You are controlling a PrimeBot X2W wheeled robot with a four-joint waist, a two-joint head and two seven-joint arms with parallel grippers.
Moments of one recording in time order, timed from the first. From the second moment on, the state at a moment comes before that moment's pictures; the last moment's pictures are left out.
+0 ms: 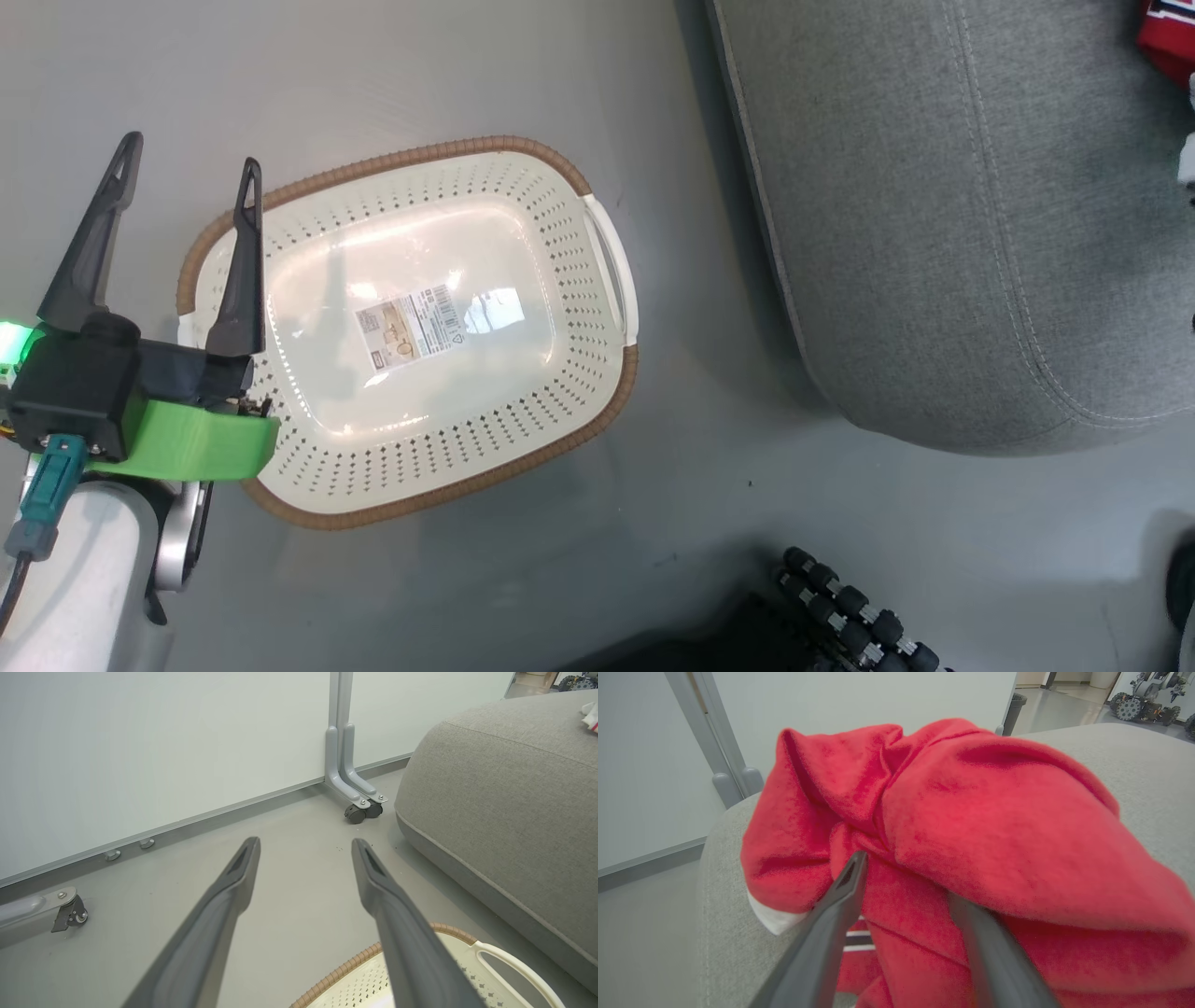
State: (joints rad) left arm -0.35 0.48 -0.26 -0.15 -0.22 0.11 -0.15; right arm -0.83 -0.32 -0.24 0.67 0.40 0.13 -0.26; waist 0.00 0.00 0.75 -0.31
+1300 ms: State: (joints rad) left arm -0.13 0.30 -0.20 0.11 -0.31 0.20 -0.26; right arm -0.14 -0.05 -0.05 0.01 0.16 0.13 -0.20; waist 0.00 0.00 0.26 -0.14
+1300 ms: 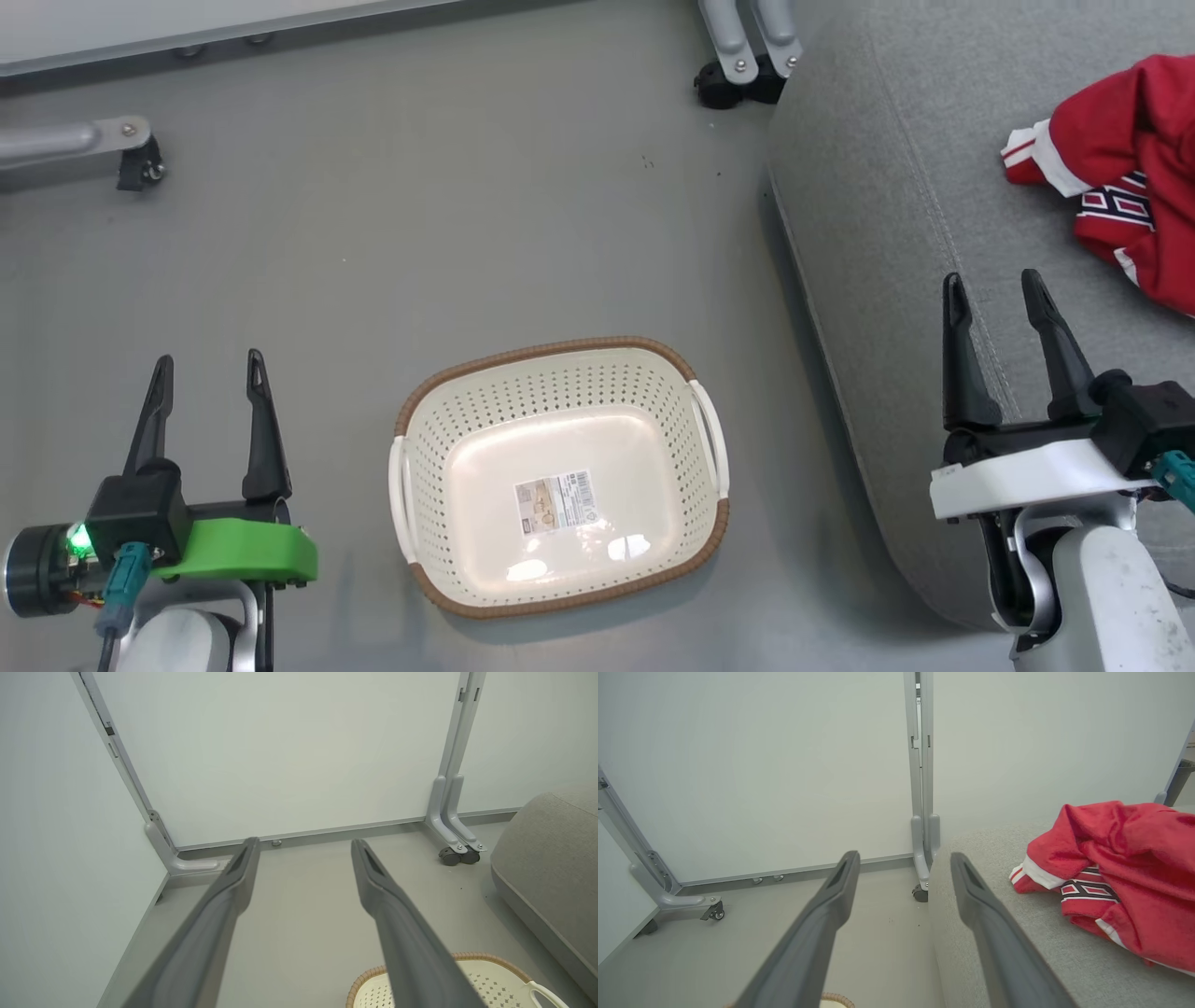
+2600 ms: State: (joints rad) left arm 0.01 0.20 -0.16 0.23 -0.23 0.12 -0.26; right arm 0.08 -0.05 0.00 -0.09 0.09 0.13 -0.07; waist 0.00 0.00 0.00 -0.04
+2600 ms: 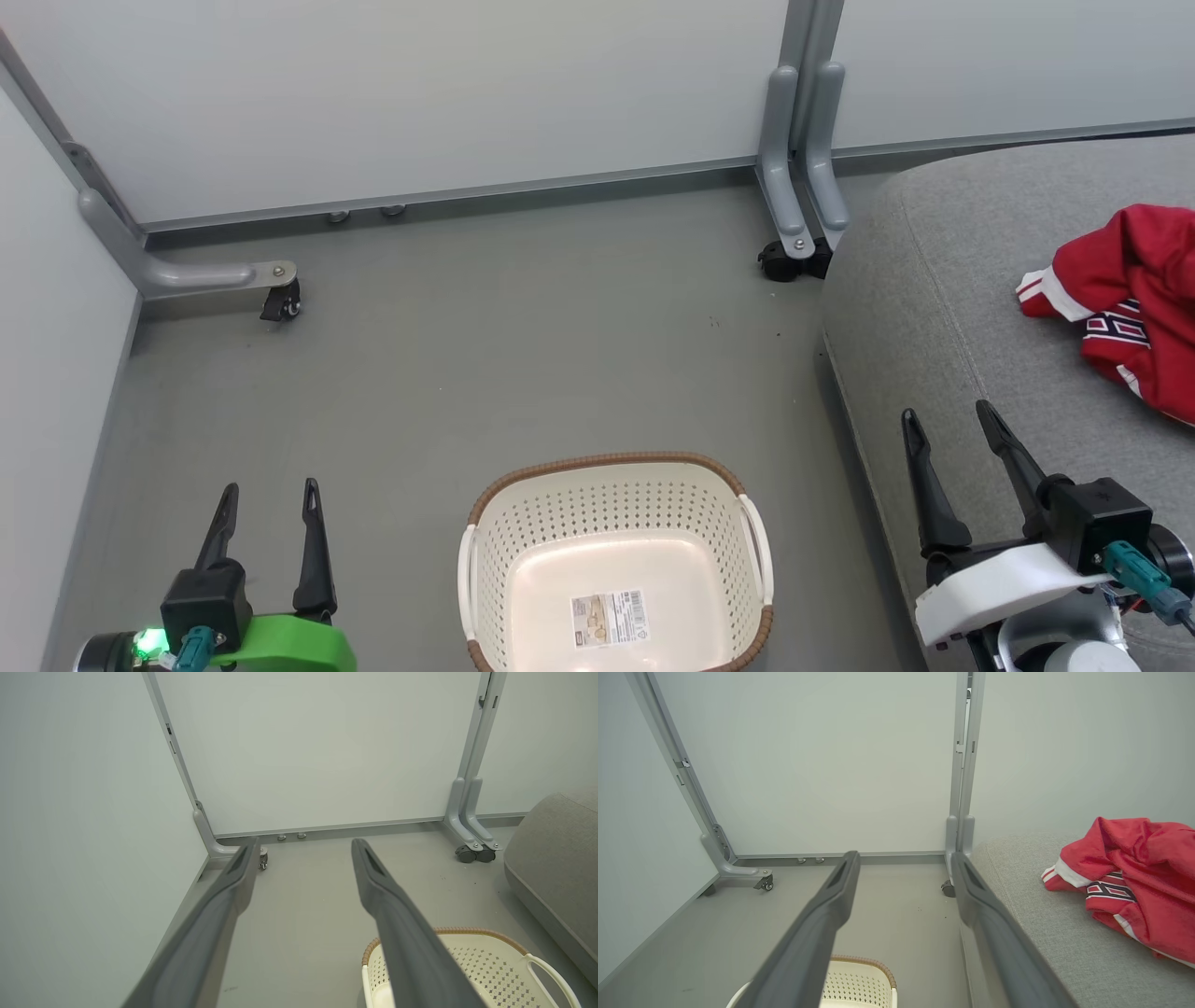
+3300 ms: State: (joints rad) left arm 0.01 0.17 -0.14 0.27 -0.22 0.09 -0.26; right arm 0.09 -0.05 0.00 -0.06 0.10 0.13 -0.07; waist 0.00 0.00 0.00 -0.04
